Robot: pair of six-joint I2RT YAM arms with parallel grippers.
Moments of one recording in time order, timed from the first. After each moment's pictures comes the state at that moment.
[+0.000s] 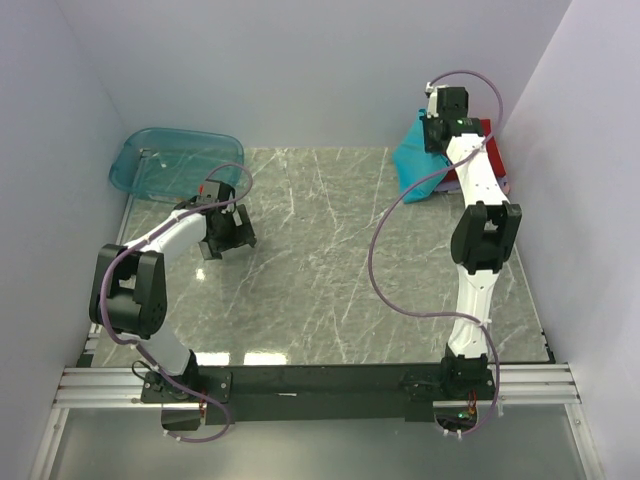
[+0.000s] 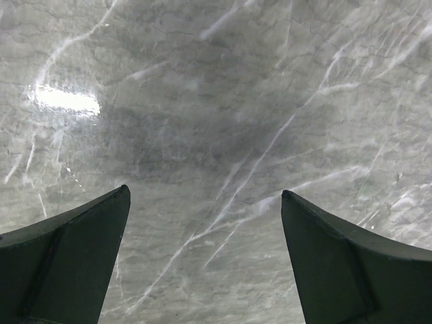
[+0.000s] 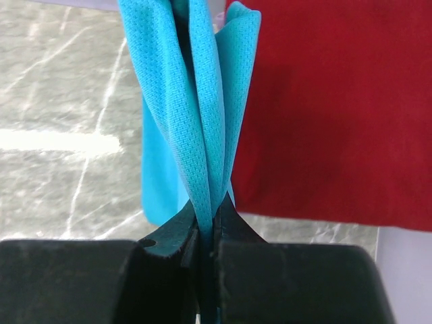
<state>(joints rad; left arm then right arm) -0.20 1.65 1.08 -0.56 -0.03 -0.55 0.03 2.23 2.24 -0.73 0.09 -0.14</state>
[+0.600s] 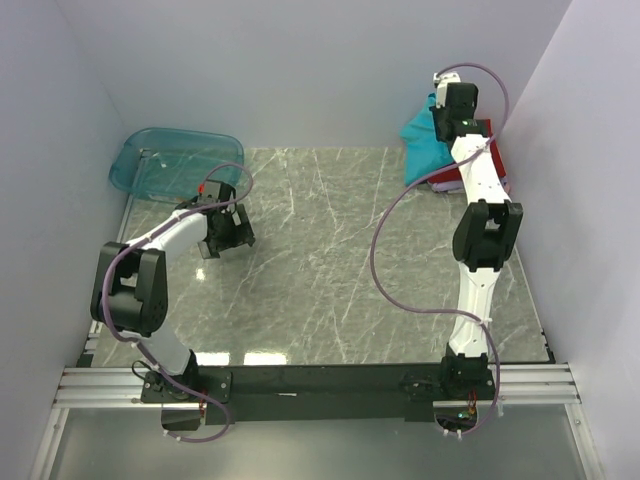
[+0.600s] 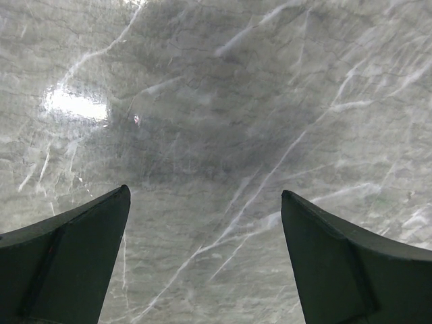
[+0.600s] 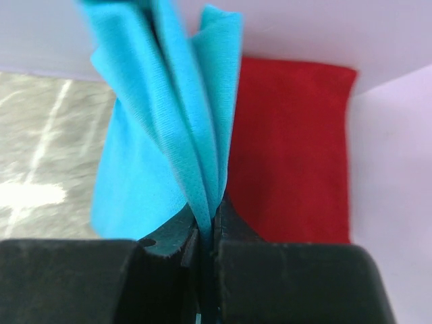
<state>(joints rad) -0.20 1.66 1.08 -0.54 -0.08 -0.55 -0.01 2.27 2.27 -0.53 0.17 -0.28</state>
